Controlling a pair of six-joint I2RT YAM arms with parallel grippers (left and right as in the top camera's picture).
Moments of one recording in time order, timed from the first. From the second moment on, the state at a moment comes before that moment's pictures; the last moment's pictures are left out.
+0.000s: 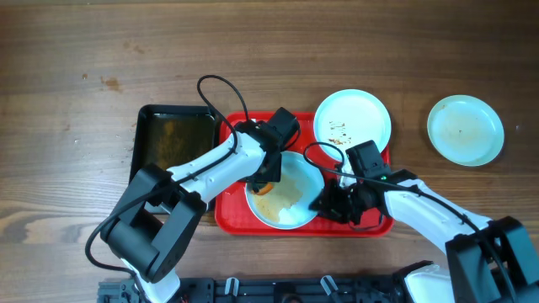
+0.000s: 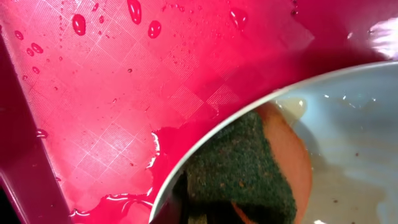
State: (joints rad) left arm -0.69 1.86 1.15 -0.83 -0.09 -0.60; right arm 0.35 1.48 0.52 -0.41 -0.63 0.76
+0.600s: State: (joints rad) left arm -0.69 1.85 1.16 -0.85 -0.05 -0.58; right arm 0.35 1.48 0.51 -0.36 -0.58 0.80
